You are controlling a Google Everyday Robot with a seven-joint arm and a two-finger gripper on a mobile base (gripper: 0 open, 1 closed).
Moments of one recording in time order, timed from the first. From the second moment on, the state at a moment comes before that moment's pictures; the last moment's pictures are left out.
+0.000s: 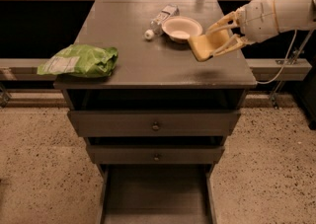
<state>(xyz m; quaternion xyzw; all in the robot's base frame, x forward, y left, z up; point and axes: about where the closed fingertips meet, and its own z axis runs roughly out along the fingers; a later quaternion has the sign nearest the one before) 0.645 -0.153 0.940 -0.77 0.40 0.02 0.50</state>
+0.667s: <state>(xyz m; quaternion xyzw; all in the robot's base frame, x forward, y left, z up) 0.681 -0.164 0.927 -0.73 0.48 0.06 0.48</state>
